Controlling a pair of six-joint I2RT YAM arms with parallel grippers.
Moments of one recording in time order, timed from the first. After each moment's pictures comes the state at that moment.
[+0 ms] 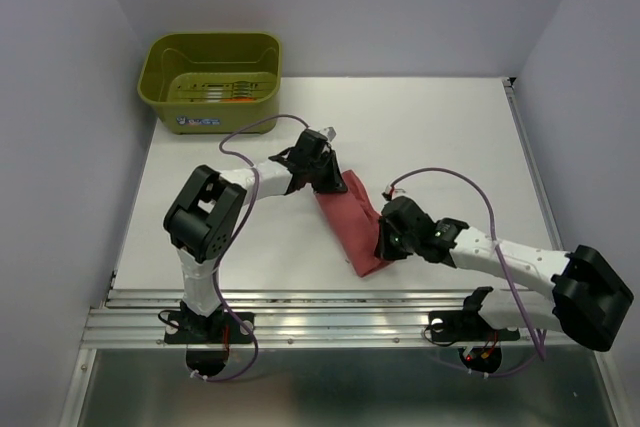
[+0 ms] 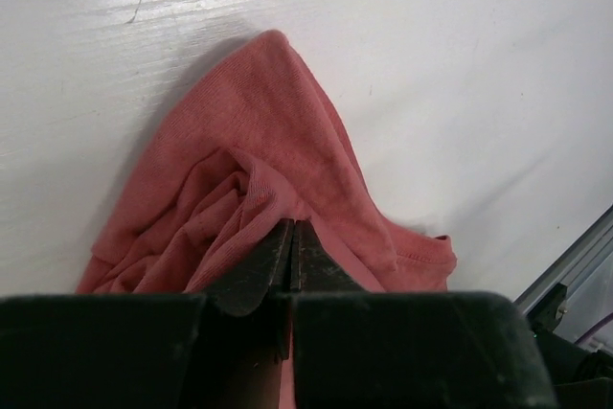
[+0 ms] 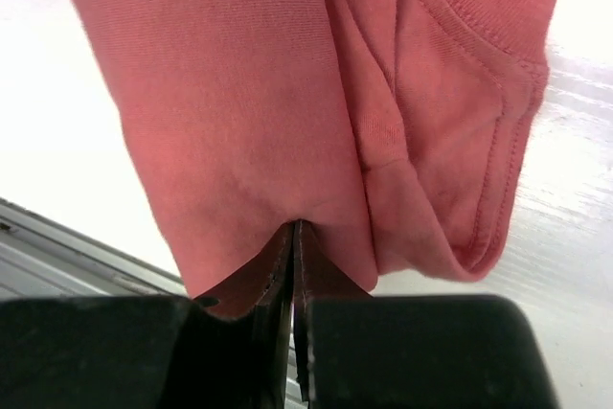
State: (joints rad) left arm -0.62 1.89 1.15 -0.03 0.27 -0.69; right arm 0.84 1.22 0.59 -0.33 0.07 0.70
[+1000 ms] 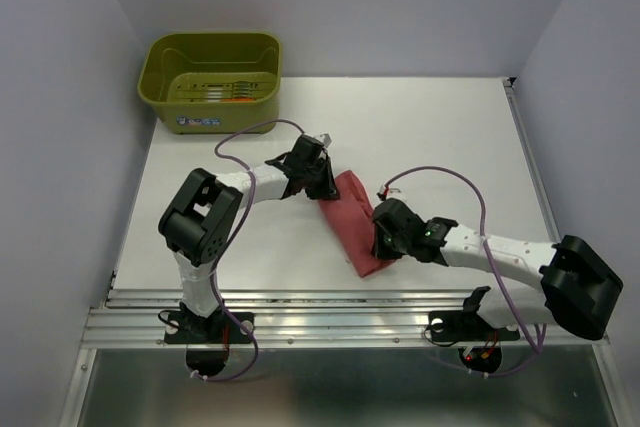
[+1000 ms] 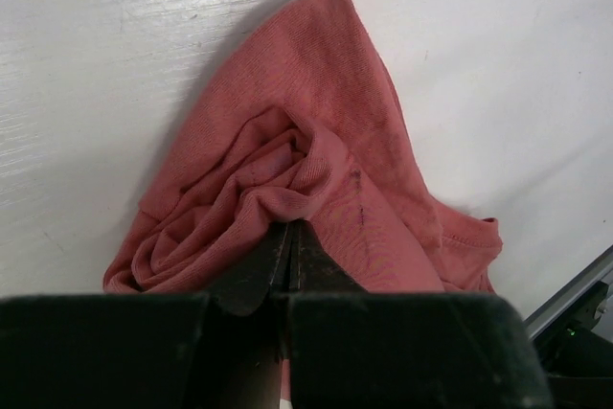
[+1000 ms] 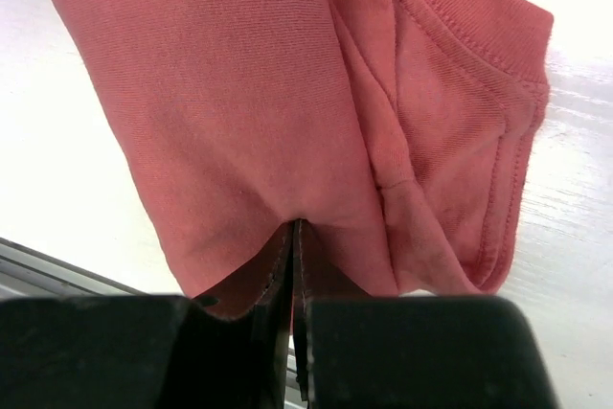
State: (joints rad) left arm -0.61 1.85 1.09 -0.08 0.23 -0.65; right arm 0.89 1.28 0.62 -0.33 0.16 0.73
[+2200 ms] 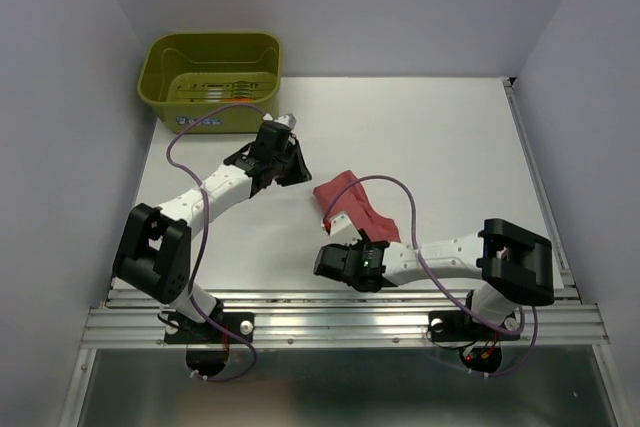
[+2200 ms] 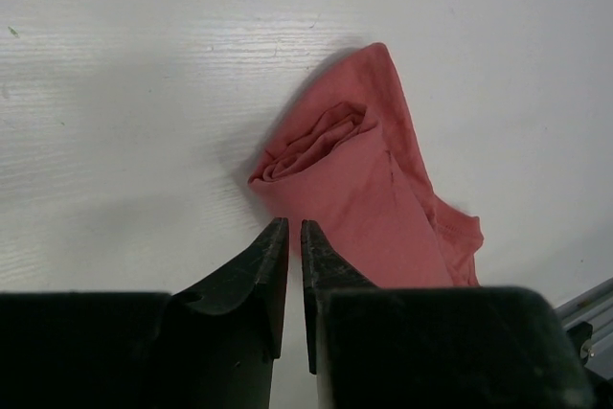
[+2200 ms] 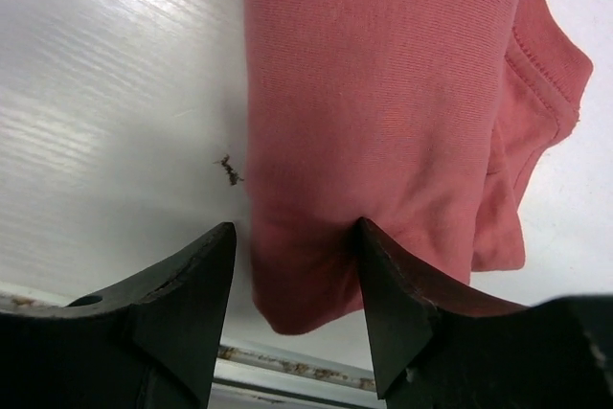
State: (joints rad) left arm -0.51 1.53 1.05 -0.28 0.11 -0.62; right arm 1.31 1.60 0.91 -0.58 0.64 0.68
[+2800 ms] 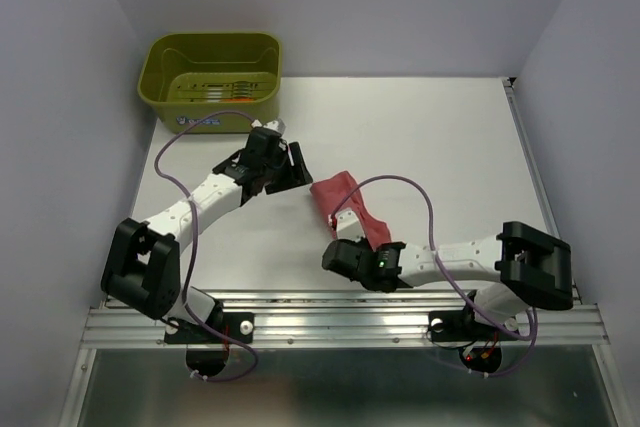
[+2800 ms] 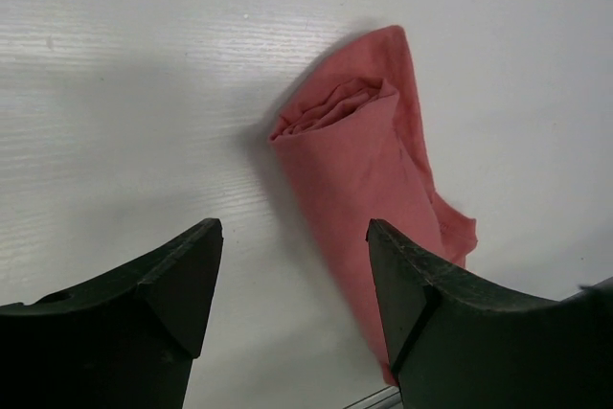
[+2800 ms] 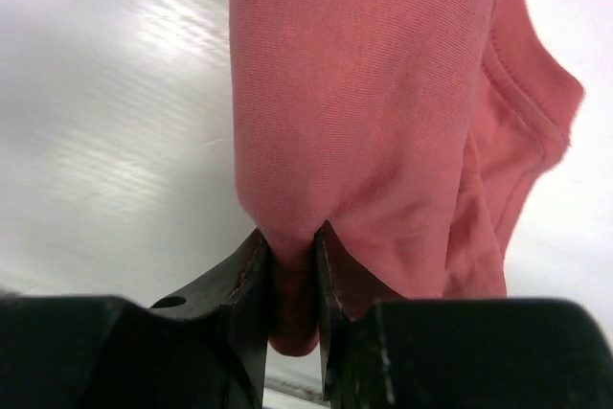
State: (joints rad) left arm -0.48 1.45 0.97 -0.31 0.10 -0.64; right arm 1.30 1.54 0.80 -0.38 0.63 0.66
